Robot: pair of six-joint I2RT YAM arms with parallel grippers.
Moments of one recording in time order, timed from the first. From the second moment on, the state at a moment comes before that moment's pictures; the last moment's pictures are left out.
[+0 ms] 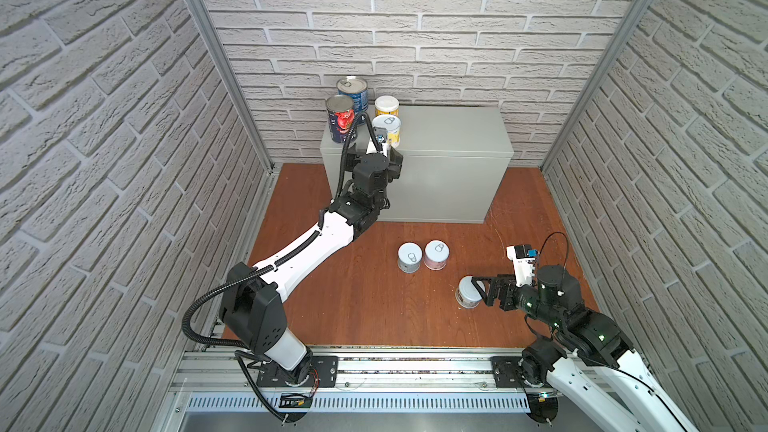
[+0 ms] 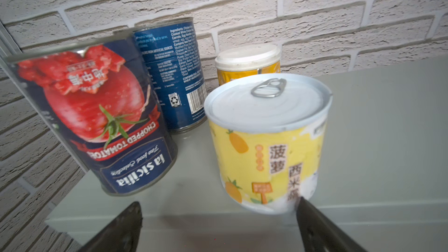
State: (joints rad) left arm -0.65 1.54 1.37 0.10 -0.68 0.10; right arm 0.47 0.42 0.60 -0.78 -0.11 0.55
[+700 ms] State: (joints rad) left arm -0.75 1.26 0.97 -0.14 -0.82 -0.08; right arm 0.47 0.57 0.67 -0.89 -0.06 0.56
